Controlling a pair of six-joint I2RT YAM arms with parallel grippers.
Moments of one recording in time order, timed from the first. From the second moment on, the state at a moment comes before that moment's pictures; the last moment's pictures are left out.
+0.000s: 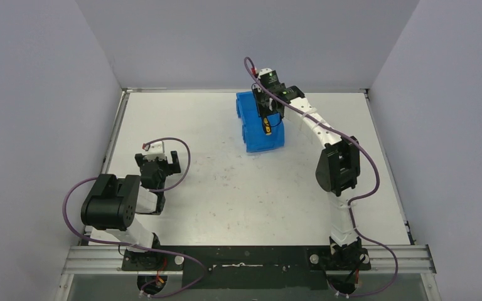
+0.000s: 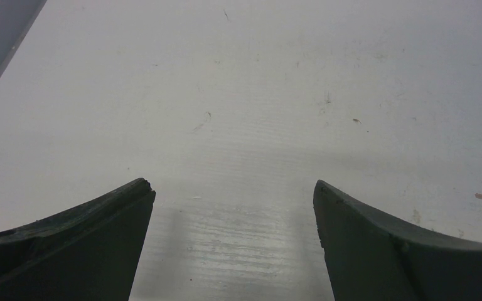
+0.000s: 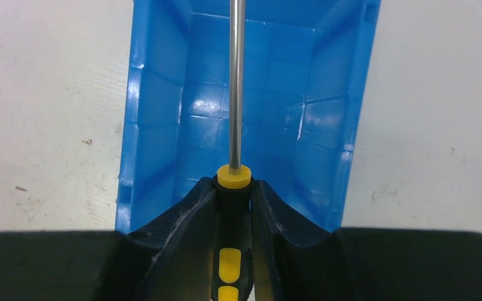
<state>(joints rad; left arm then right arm) -0.06 1.61 0.23 1.16 -0.17 -0.04 0.49 2.13 2.06 -0.75 0.11 0.11</state>
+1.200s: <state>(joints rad) -0.06 1.61 0.23 1.16 -0.17 -0.04 0.49 2.32 1.92 -0.41 0.08 0.06</state>
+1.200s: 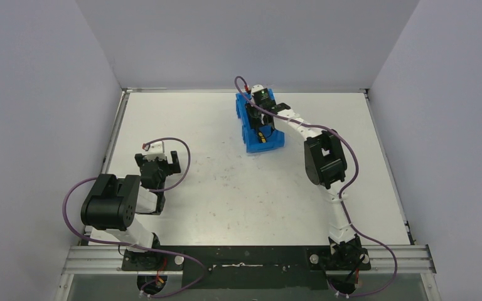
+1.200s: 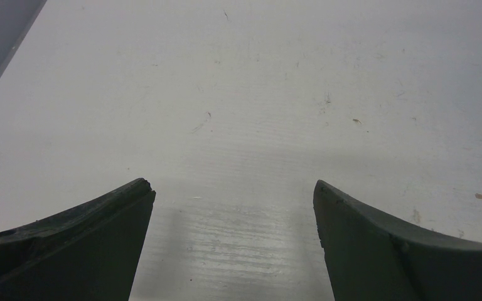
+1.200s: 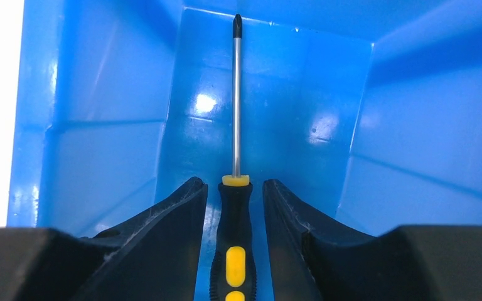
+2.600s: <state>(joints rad) -0.06 1.61 0.23 1.16 -0.17 -0.04 0.52 2.03 2.26 -0.77 0.19 0.06</state>
